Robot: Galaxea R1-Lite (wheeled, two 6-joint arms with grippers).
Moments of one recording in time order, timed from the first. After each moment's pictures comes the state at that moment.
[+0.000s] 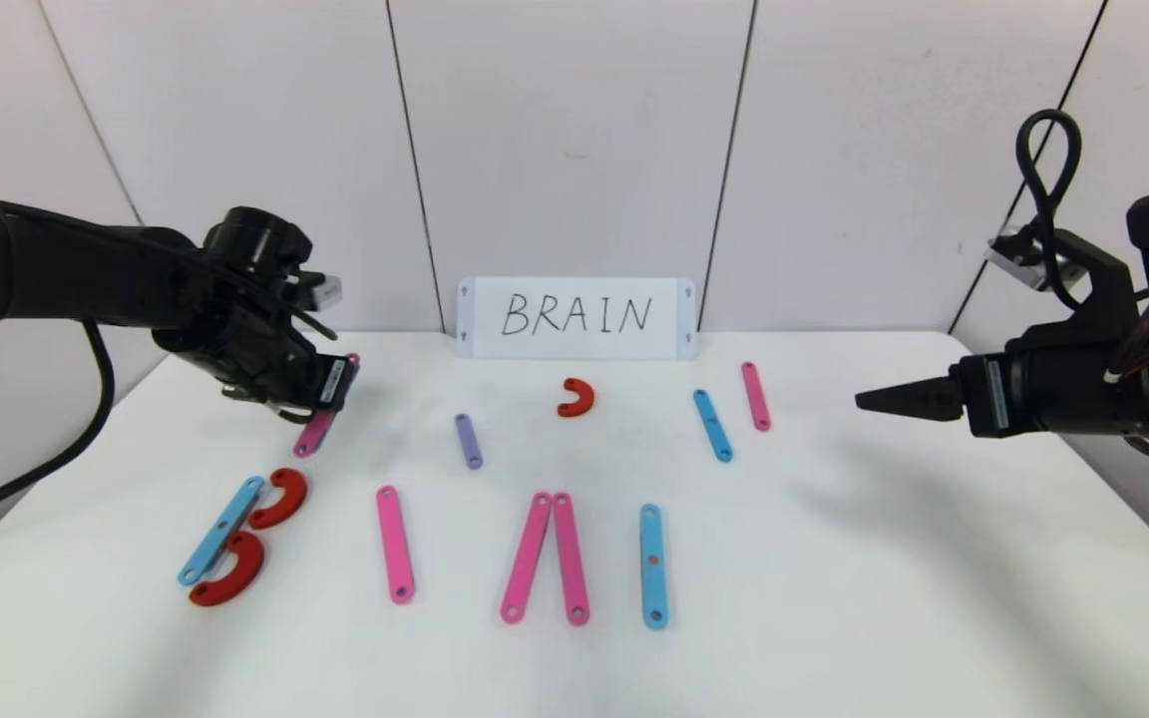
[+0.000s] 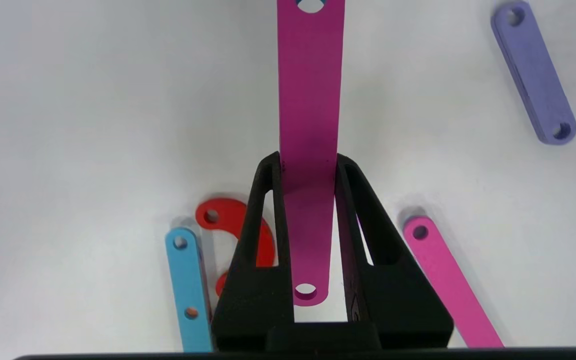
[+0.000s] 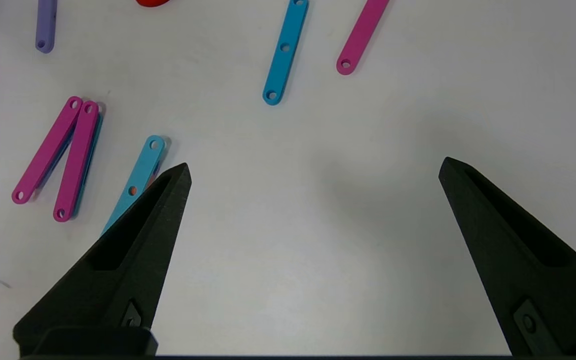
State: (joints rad) left arm -0.11 2.02 -1.57 0.46 0.02 0.05; right arm 0.11 1.54 -1.03 0.14 0.29 -0.01
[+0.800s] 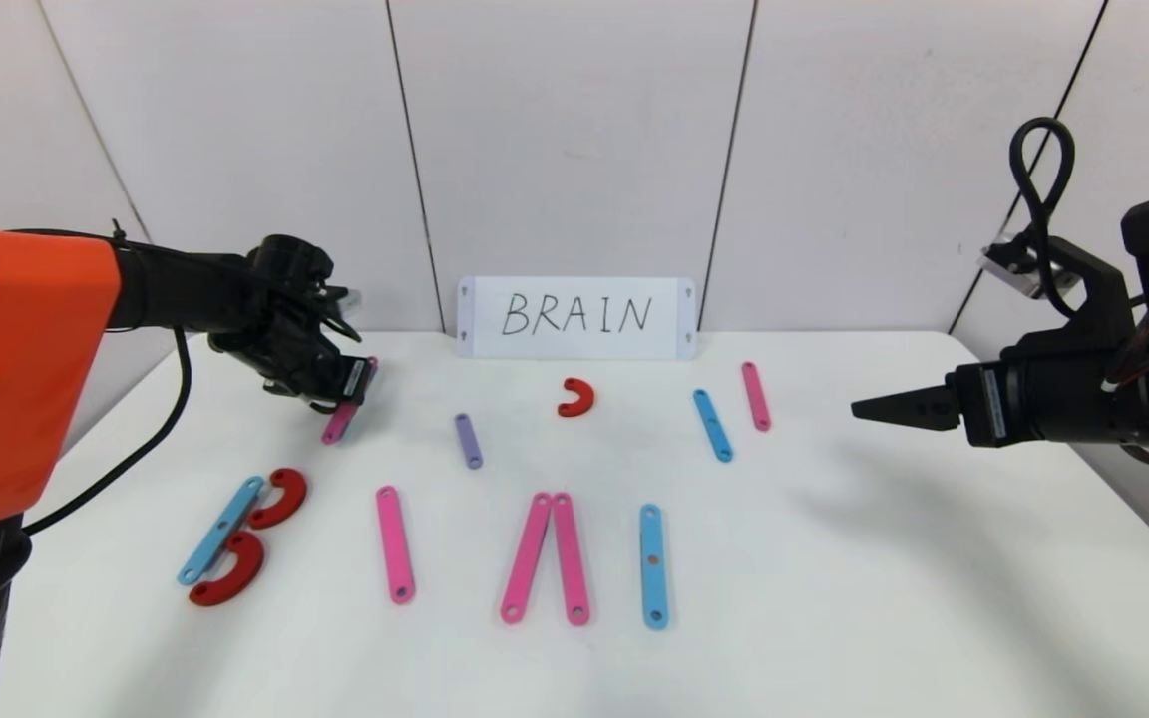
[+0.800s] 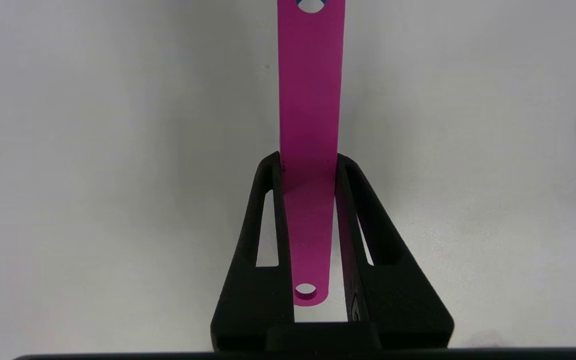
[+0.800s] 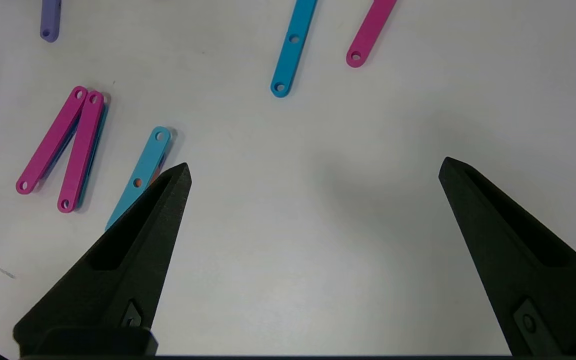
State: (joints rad) left arm -0.05 2.29 -1.85 0.49 -0.06 0.10; right arm 0.12 1.54 -1.01 0.14 0.29 -0.02
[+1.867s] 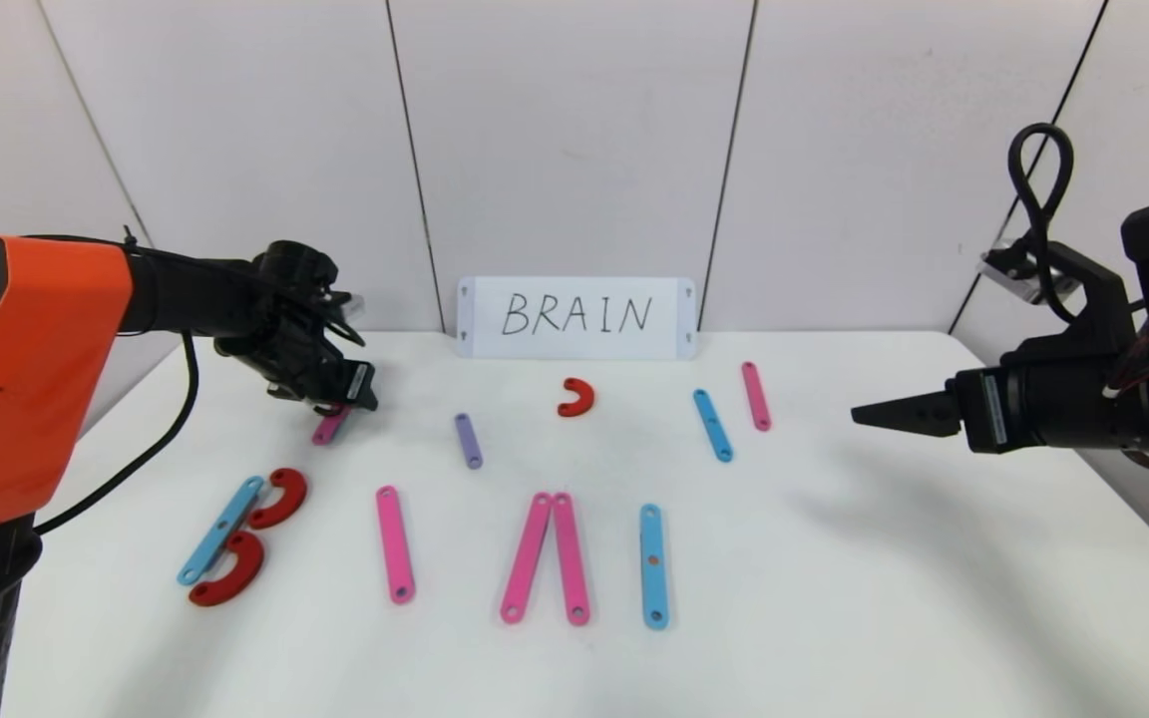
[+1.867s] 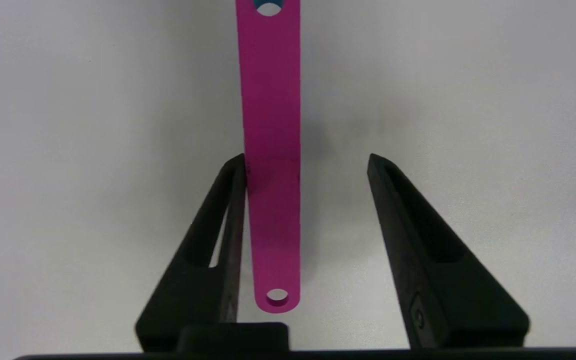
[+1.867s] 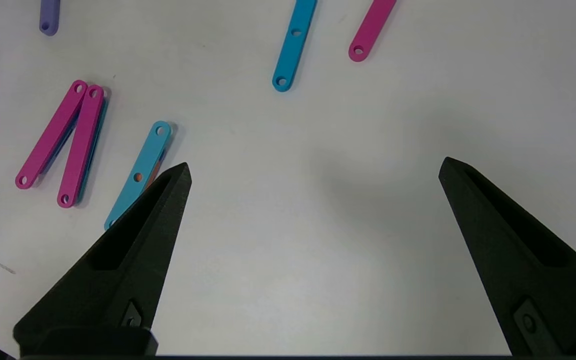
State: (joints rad) left arm -0.05 2.30 -1.86 0.48 -0.06 0.10; right arm 0.13 1.53 -1.00 0.14 0.29 -0.02
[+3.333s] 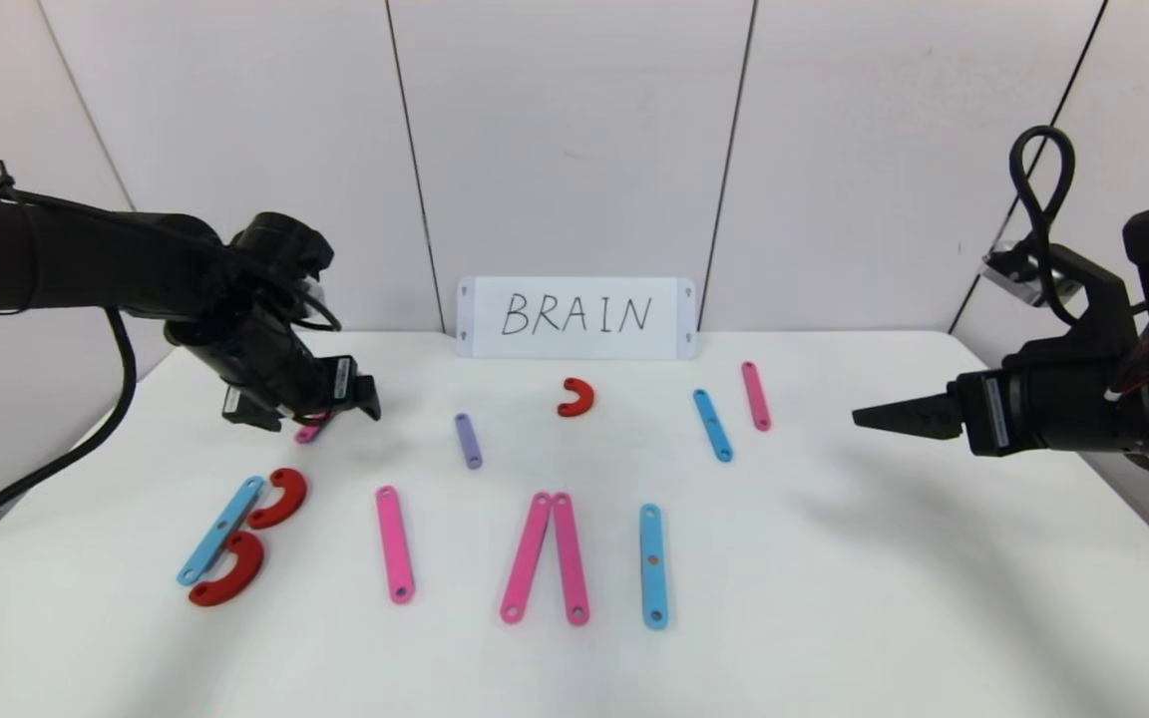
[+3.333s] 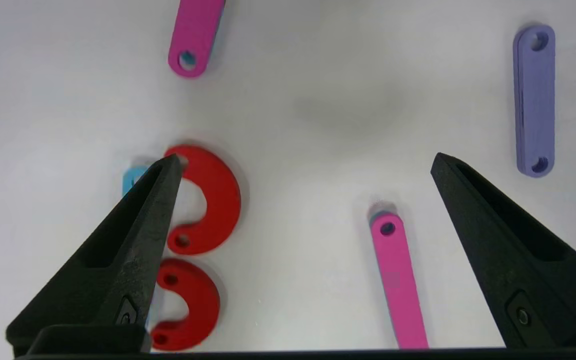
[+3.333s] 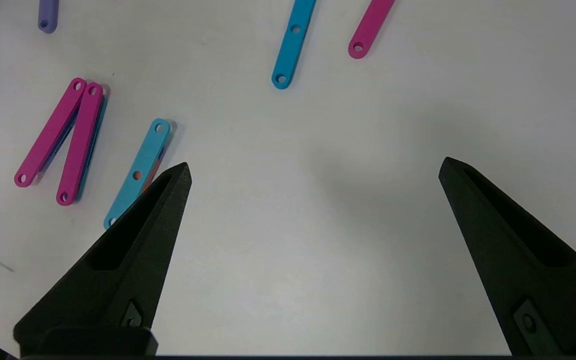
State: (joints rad) left arm -0.16 2.00 -1.59 0.60 0.10 -0.30; right arm 0.13 1.53 -0.99 0.13 0.29 -0.02
